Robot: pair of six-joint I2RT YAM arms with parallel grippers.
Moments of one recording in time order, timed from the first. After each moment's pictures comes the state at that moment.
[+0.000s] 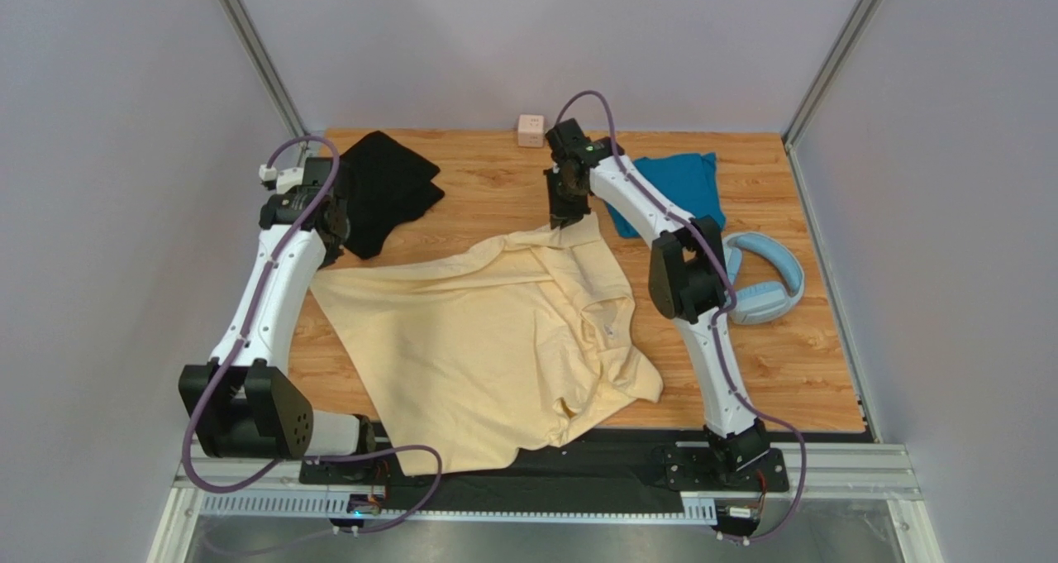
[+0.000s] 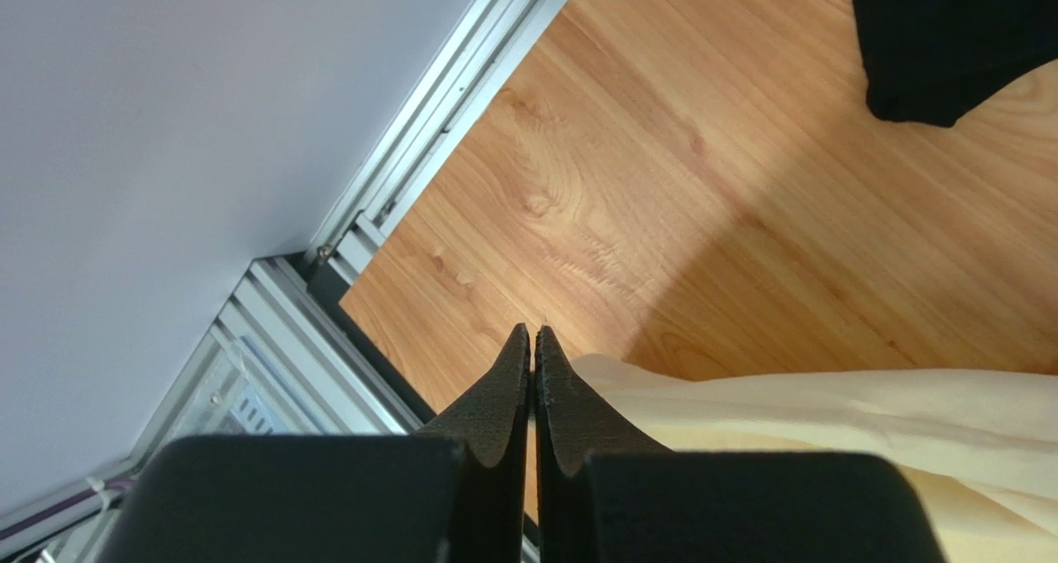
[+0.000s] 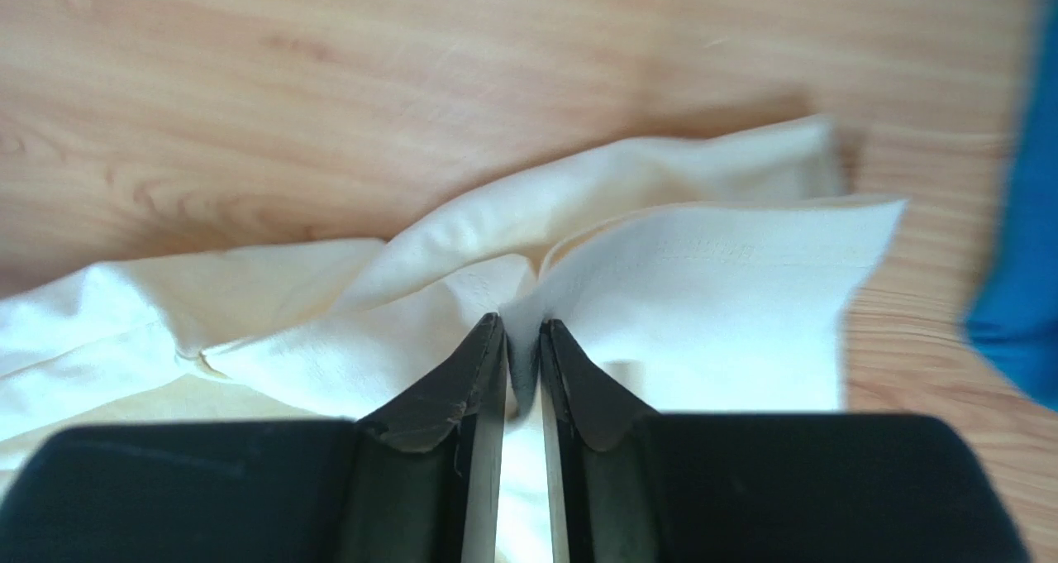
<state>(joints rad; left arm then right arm) -0.02 1.36 1.31 -1.08 -0.68 -0.48 0.48 2.40 2.25 -0.96 -0.05 0.39</state>
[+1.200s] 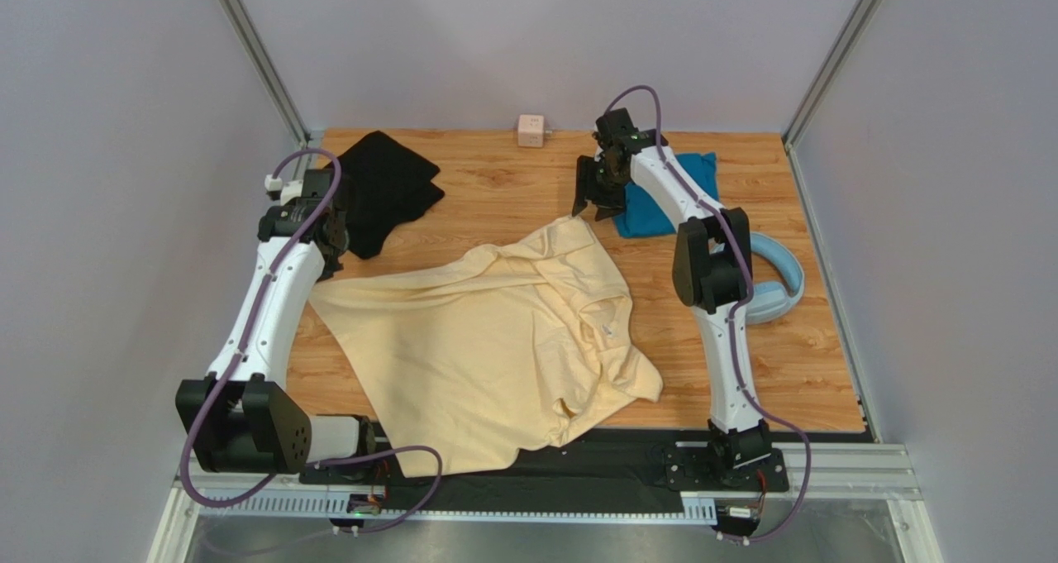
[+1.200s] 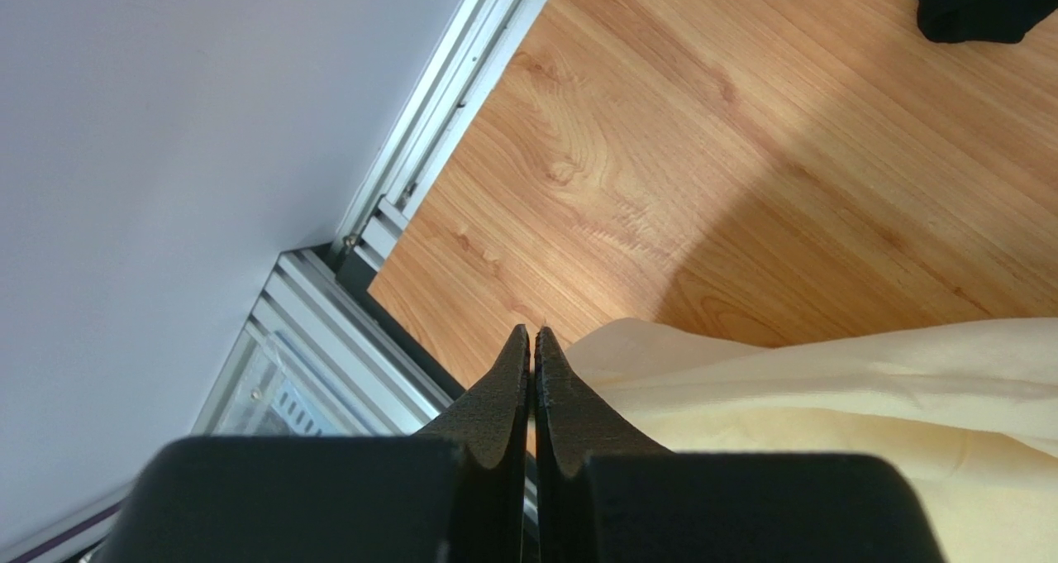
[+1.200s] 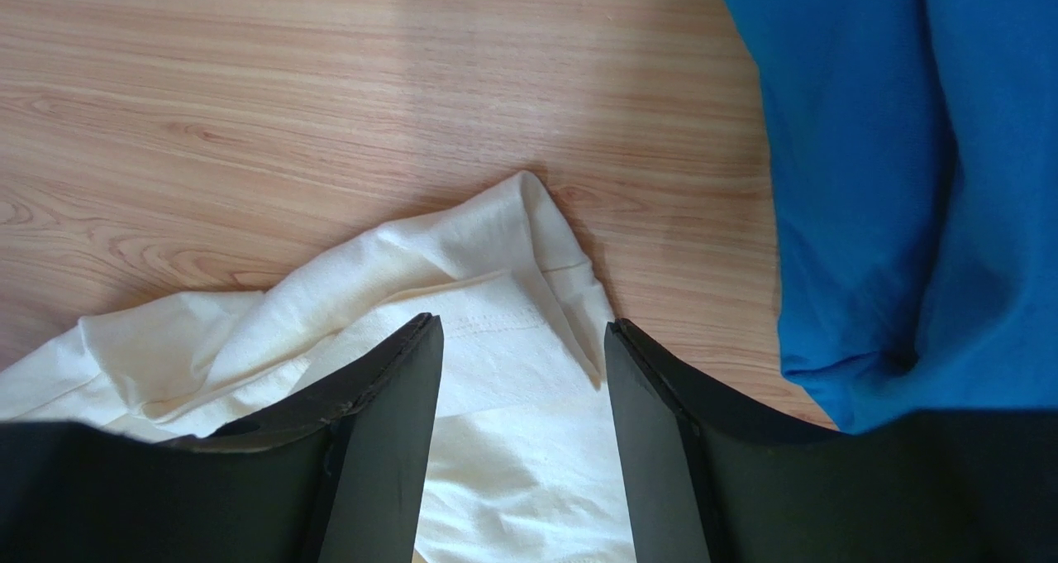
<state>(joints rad) -0.02 1.30 1.24 -1.10 -0.66 -0.40 0.31 2.41 2.20 -0.92 -0.19 0.38</state>
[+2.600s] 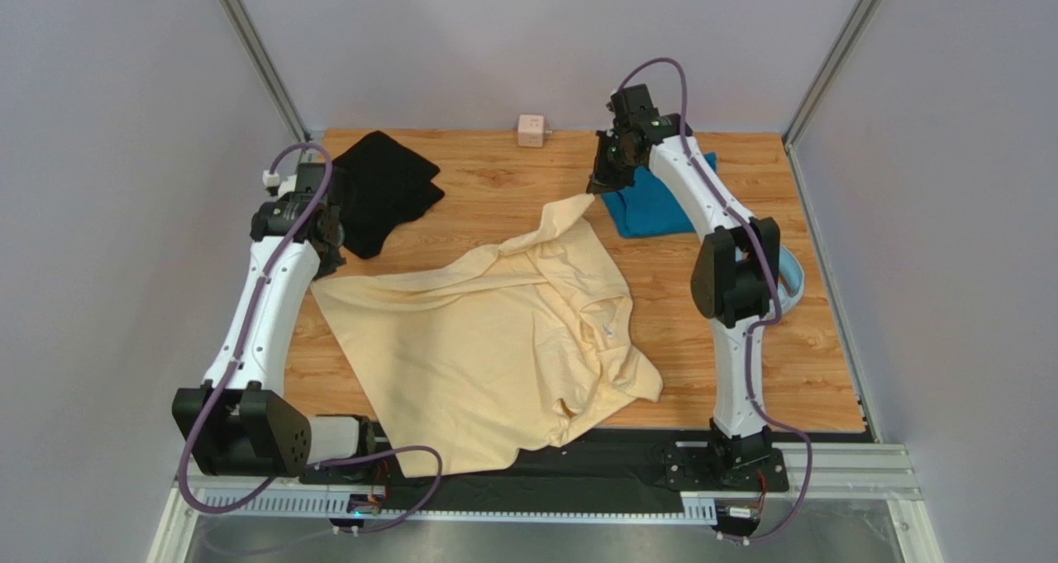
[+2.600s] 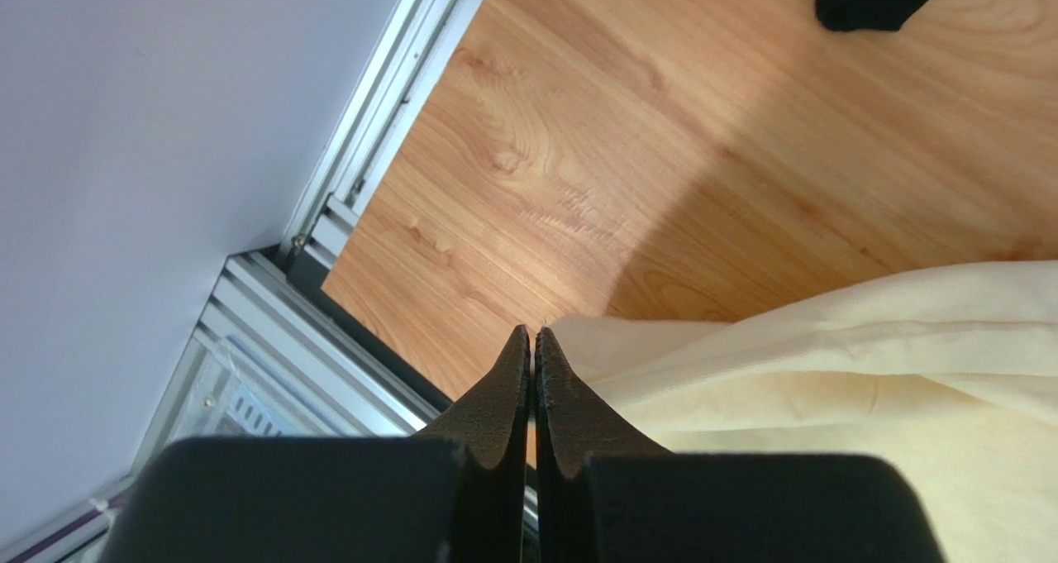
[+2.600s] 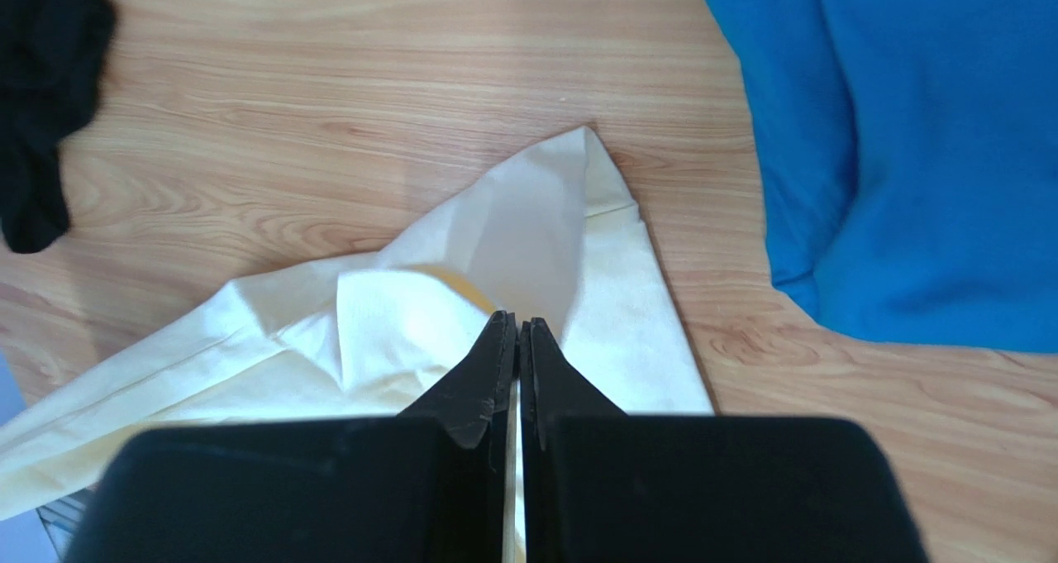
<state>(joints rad) -0.02 1.29 1.28 -1.13 -0.56 -0.41 0.31 2.23 2.13 -0.89 -0.19 0.43</state>
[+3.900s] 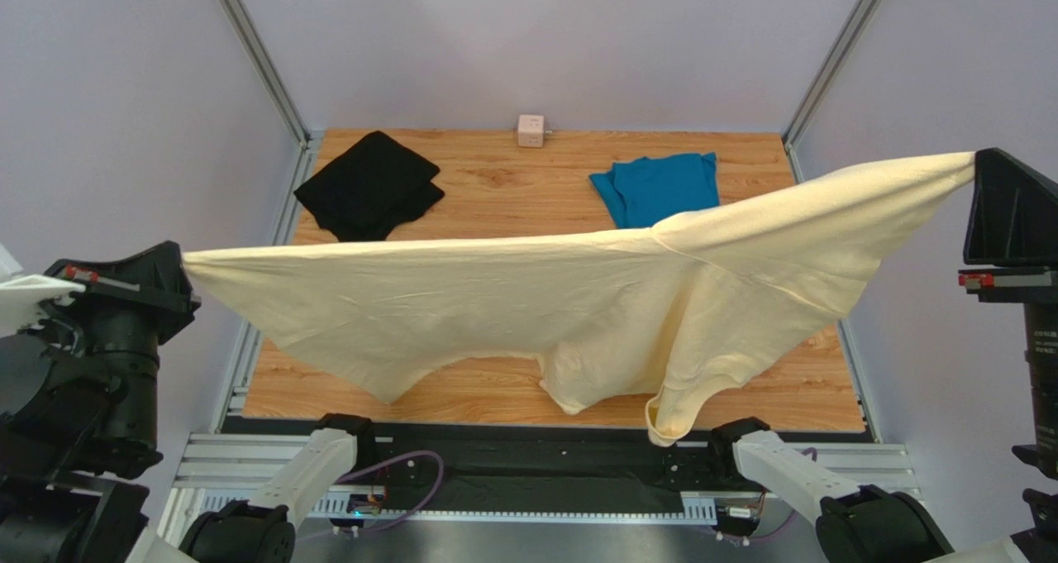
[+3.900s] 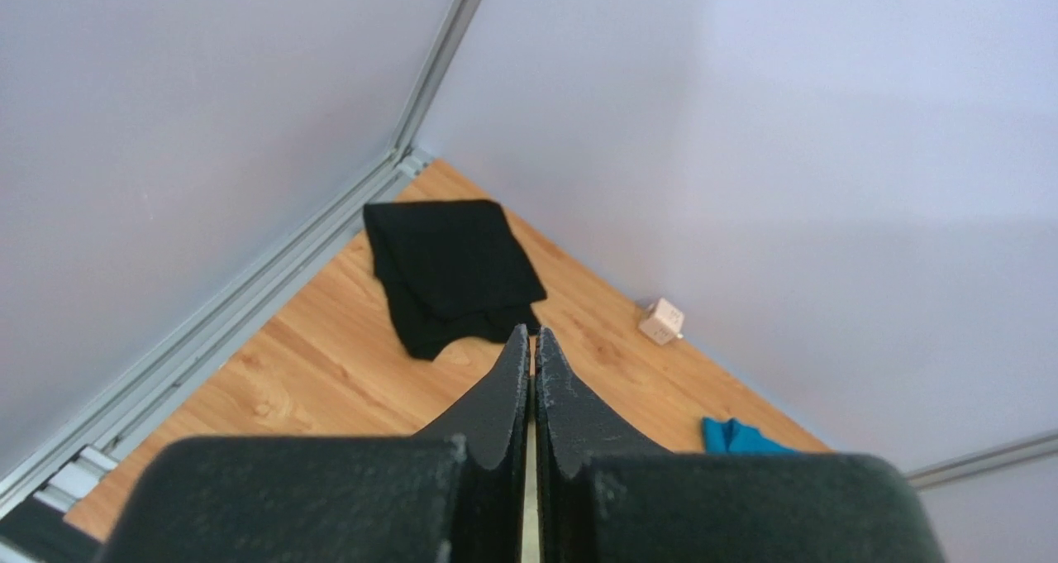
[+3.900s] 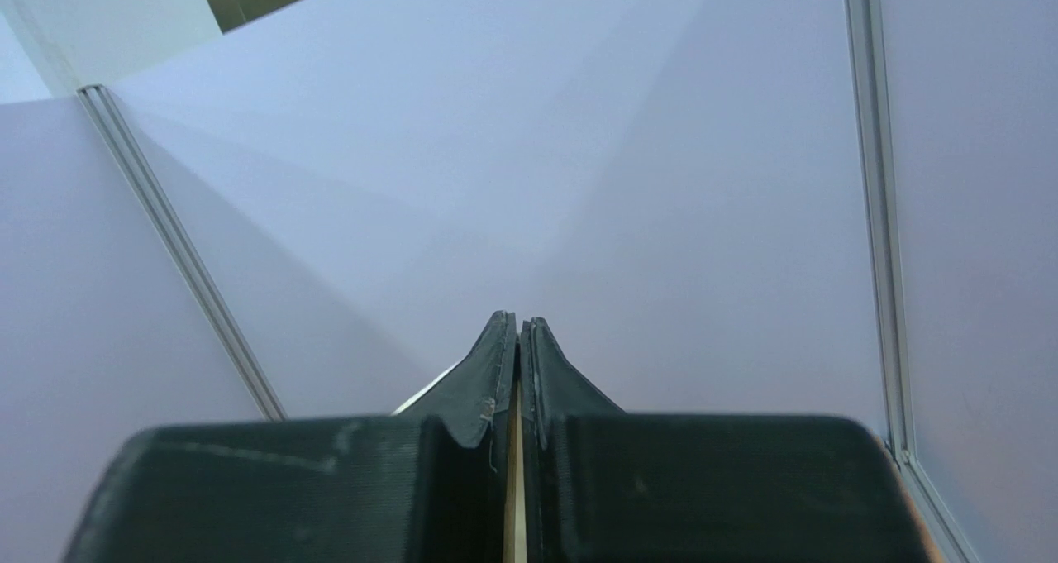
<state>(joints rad) -0.12 0.91 2.22 -1.36 -0.47 -0.54 0.27 0.99 2.41 -0.94 0.21 0.24</state>
